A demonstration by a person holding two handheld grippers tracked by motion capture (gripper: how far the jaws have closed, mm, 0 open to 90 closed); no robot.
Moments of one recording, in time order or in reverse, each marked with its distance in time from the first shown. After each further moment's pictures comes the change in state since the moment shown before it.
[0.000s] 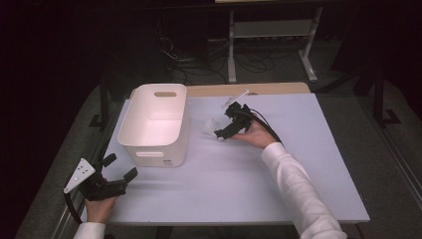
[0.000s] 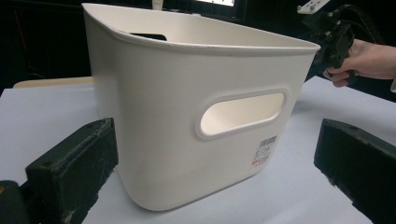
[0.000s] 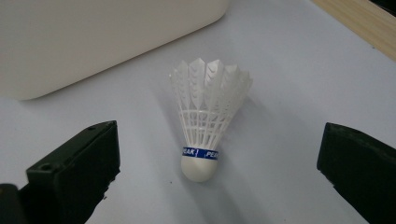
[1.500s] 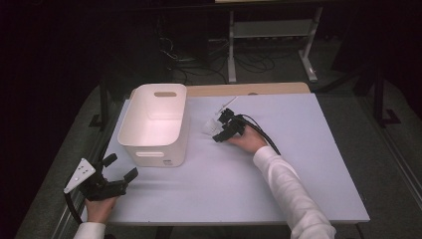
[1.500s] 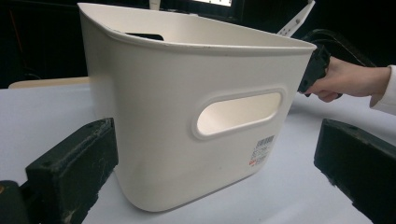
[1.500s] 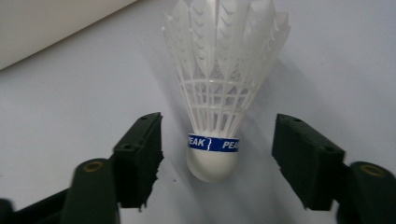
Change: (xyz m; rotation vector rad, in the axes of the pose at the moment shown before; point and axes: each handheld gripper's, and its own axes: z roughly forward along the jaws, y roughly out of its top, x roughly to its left) left arm -0.001 0.000 0.001 -0.001 -0.012 -0.001; right arm 0.000 -0.009 0.040 0.146 0.016 0.042
